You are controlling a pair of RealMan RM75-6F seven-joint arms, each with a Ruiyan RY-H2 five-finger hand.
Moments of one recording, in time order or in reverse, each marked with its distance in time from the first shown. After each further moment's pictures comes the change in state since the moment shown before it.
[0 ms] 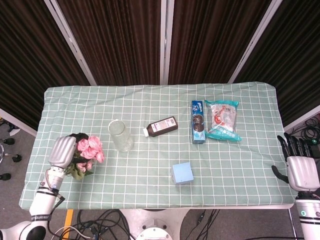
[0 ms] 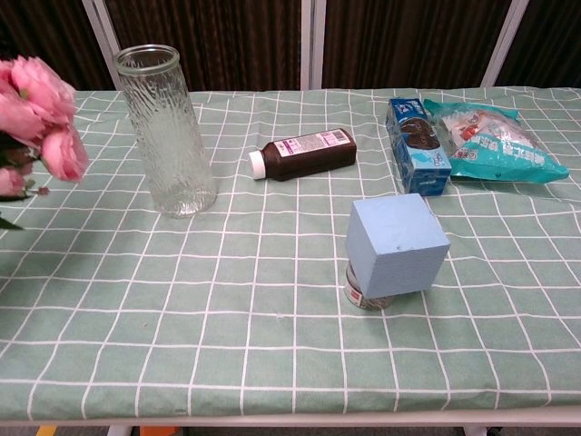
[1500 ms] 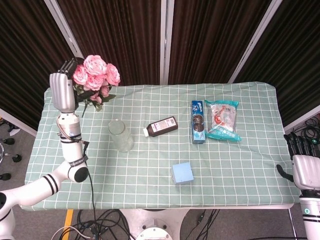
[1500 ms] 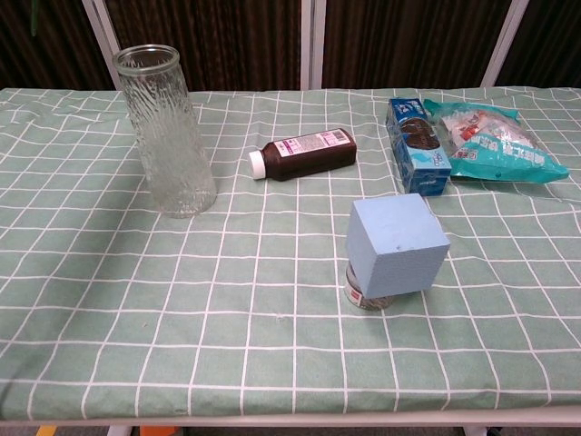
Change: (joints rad) left arm -0.398 -0.355 -0.475 0.537 0.035 0.216 -0.294; right arm 0.001 0.002 0.018 0.023 0.062 -0.026 0.017
